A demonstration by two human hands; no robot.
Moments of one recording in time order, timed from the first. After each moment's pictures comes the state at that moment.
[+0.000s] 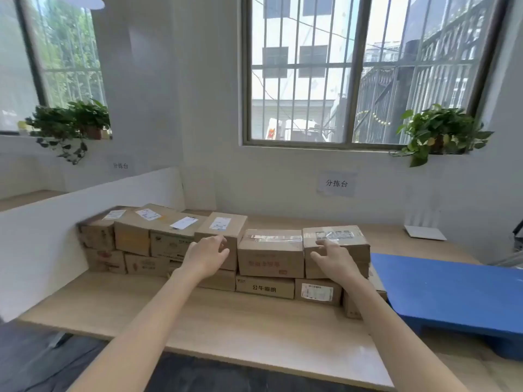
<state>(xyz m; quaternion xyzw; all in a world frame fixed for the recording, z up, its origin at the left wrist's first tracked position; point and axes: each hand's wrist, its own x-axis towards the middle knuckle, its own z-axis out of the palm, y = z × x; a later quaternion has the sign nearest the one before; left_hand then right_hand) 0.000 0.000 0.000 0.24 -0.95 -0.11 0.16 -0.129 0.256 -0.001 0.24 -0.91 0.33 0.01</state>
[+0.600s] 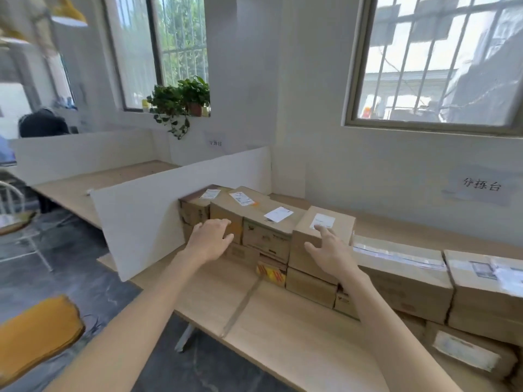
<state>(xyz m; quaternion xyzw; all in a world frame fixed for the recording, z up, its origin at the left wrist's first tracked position) 0.049 -0.285 -0.034 0.36 -0.92 -0.06 0.16 -0.131 -0.074 -0.030 0.39 -0.88 0.27 -0.02</state>
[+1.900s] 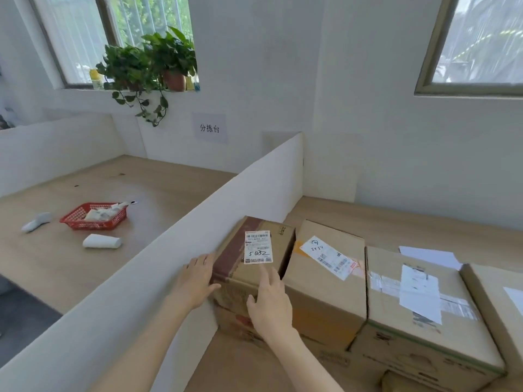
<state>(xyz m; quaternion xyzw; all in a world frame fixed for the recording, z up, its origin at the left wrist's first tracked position) -0.043 -0.886 -0.151 0.32 -0.95 -0.01 0.02 -0.123 -0.711 -0.155 0.37 -0.88 0.27 -0.08</state>
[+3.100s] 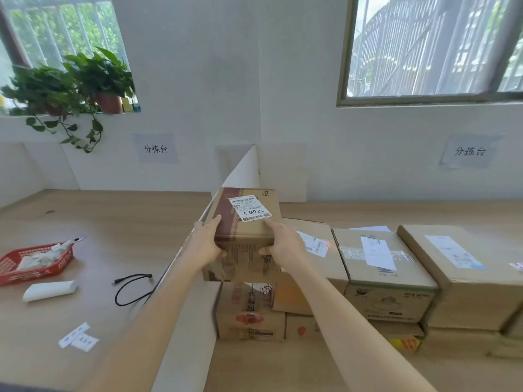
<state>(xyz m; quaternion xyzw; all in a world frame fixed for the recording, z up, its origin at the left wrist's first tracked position) -0.046 -0.881 -0.031 0.25 -0.94 -0.22 0.08 -0.122 -0.706 -0.033 0.26 -0.91 0.31 -0.04</state>
